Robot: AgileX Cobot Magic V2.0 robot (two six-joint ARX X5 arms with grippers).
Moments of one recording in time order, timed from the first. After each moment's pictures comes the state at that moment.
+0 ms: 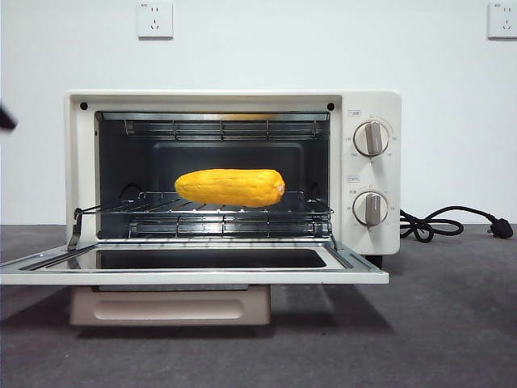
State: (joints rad) left arm 0.22 1.16 0.77 -0.61 0.88 0.02; right arm 1.34 0.89 1.28 -0.87 0.49 0.10
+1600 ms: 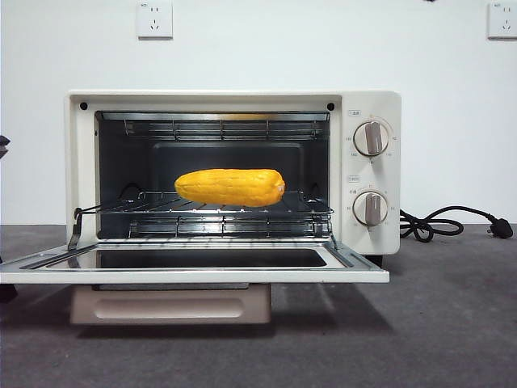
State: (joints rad) left arm 0.05 1.50 0.66 -0.51 0.72 -0.01; right arm 0.55 1.10 1.28 -1.04 -0.12 -0.16
